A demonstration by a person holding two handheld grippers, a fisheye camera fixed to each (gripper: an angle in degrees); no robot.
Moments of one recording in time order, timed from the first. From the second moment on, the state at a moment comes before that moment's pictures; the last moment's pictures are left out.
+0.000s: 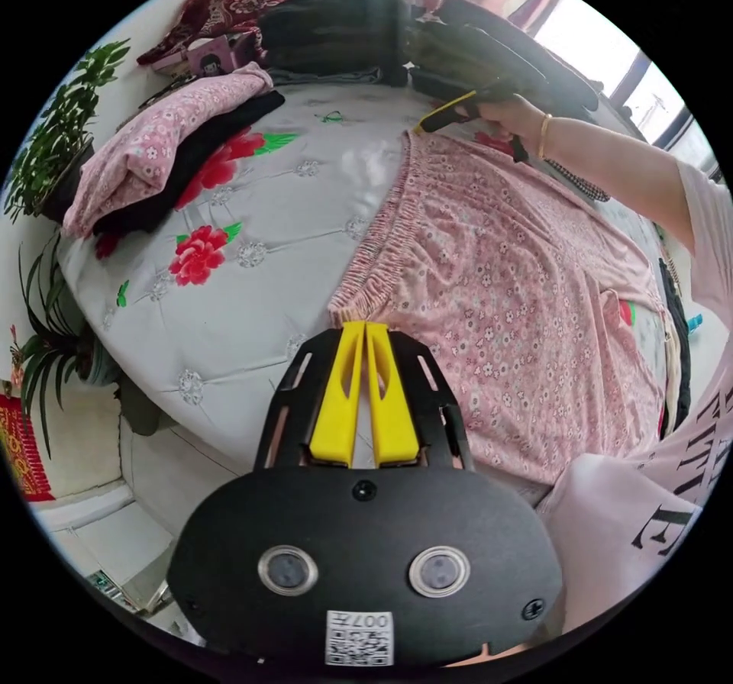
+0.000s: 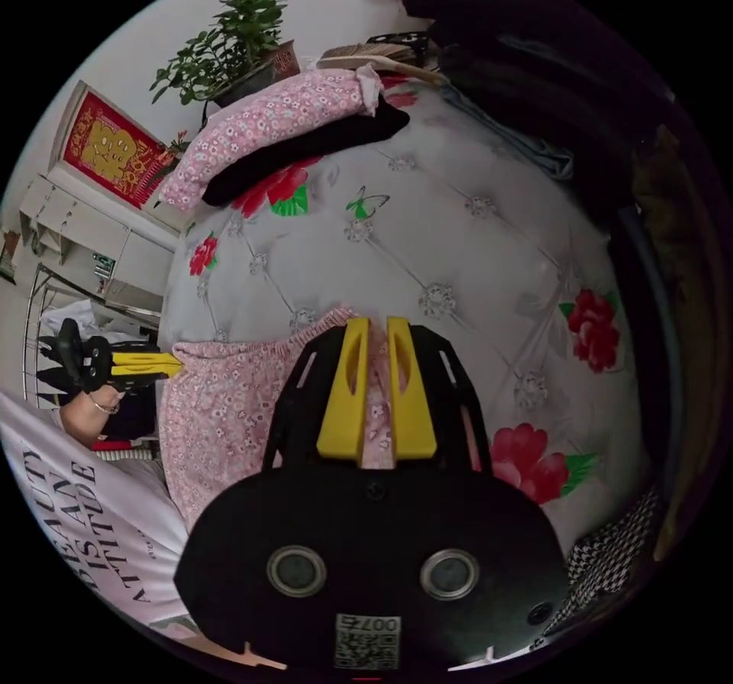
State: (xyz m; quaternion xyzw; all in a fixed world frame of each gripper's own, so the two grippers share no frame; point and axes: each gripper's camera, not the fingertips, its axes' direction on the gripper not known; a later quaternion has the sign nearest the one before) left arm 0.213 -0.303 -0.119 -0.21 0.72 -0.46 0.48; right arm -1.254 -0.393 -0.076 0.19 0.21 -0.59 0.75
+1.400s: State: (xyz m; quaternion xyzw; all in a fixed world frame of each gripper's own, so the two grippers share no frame) left arm 0.108 -0.631 -0.105 0.09 0.76 -0.26 0.59; right arm -0.862 -0.249 -0.135 0.33 0.15 -0.38 0.85
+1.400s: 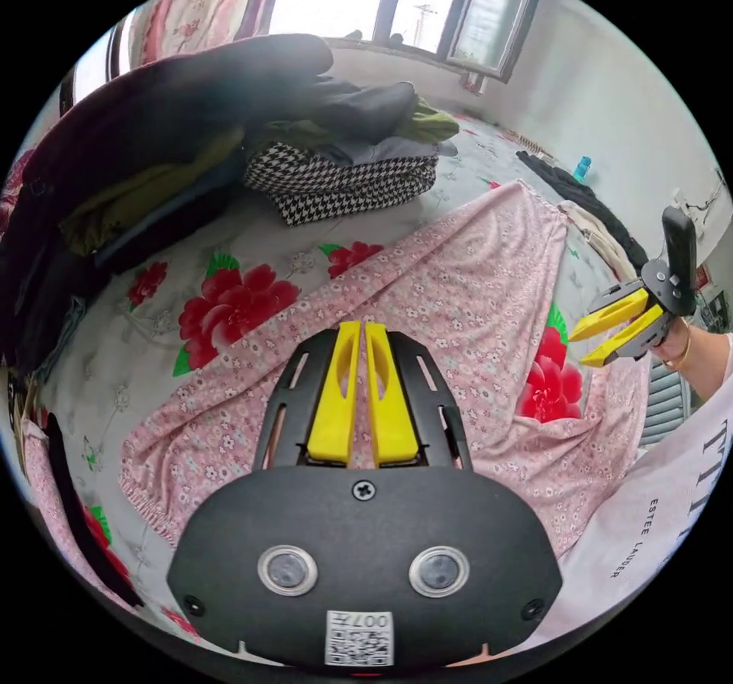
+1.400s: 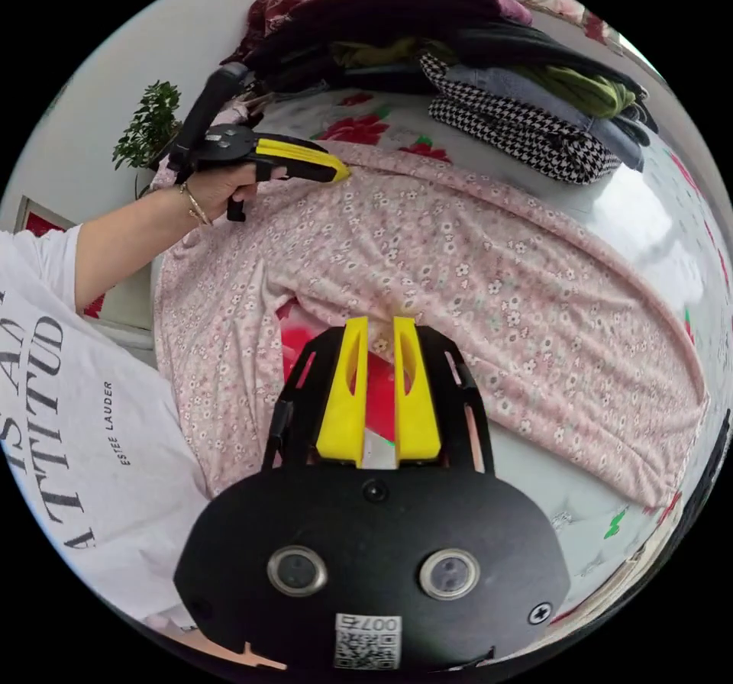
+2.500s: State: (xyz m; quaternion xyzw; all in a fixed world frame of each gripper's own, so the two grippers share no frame) left arm 0.154 -0.416 -0.217 -0.24 0.65 -0.30 0.65; right arm -0.605 -0.023 -0.090 0.33 0.27 0.11 0.90
